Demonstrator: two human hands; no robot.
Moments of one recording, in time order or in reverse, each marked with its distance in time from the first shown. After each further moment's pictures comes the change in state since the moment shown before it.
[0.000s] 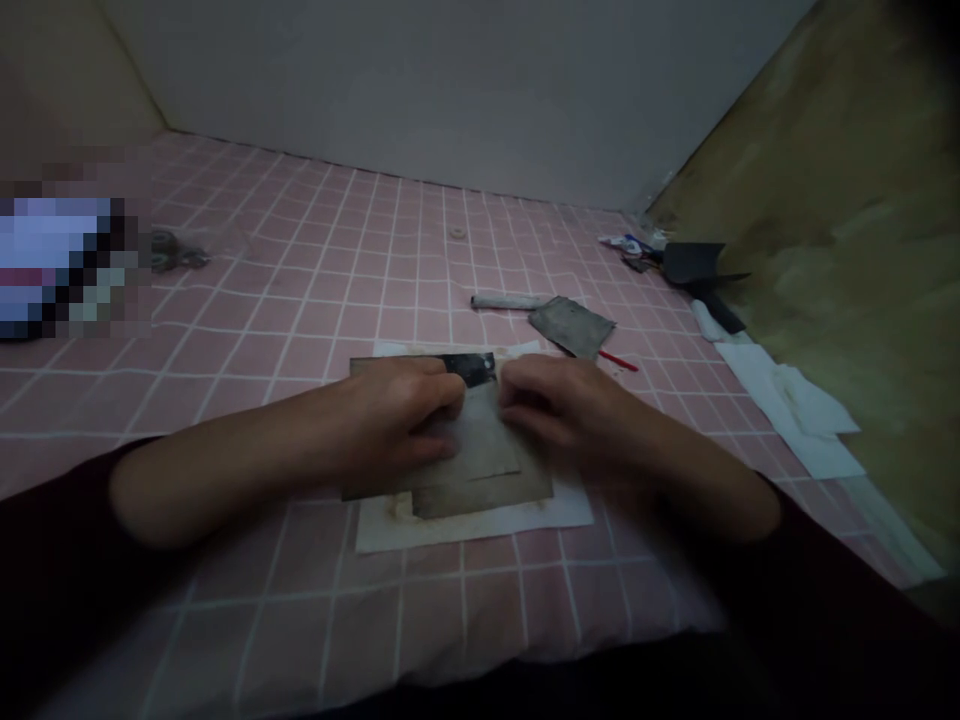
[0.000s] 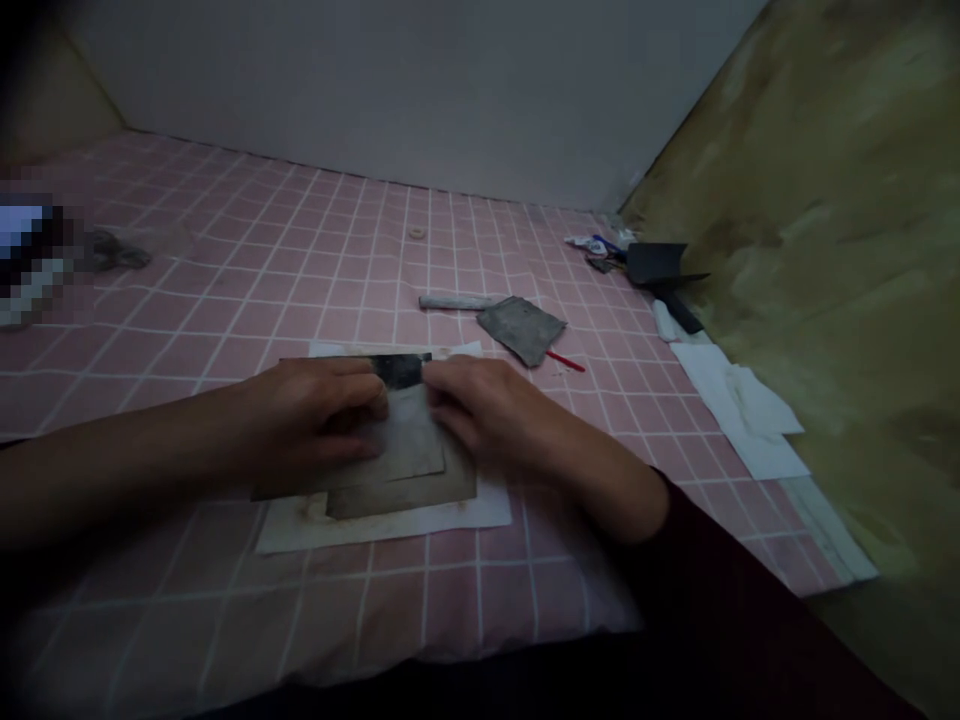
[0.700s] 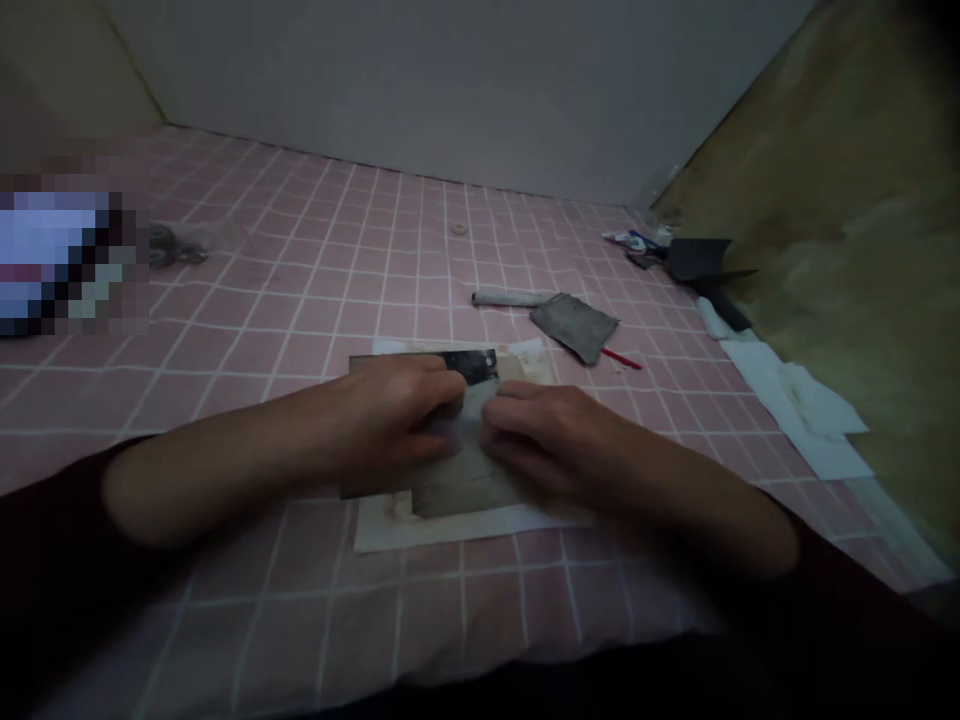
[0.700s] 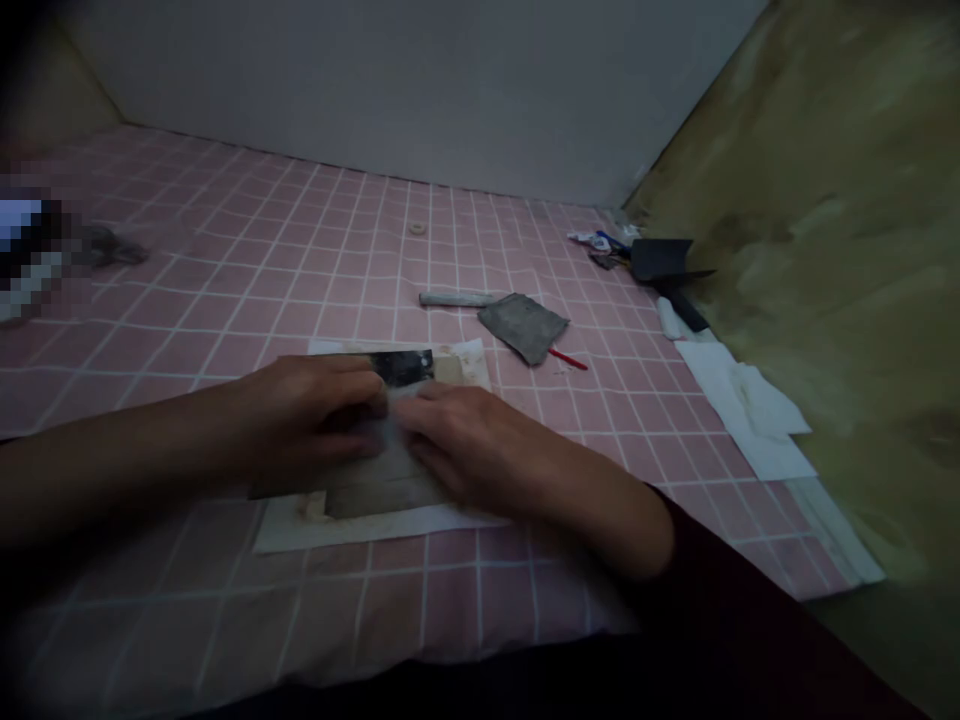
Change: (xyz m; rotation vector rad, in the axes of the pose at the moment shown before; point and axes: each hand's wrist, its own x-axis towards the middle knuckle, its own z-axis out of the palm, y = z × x) left_hand 0.001 0.001 0.001 -0.015 -0.006 -0.016; right_hand -0.009 -0.017 0.004 0.034 -0.125 -0.073
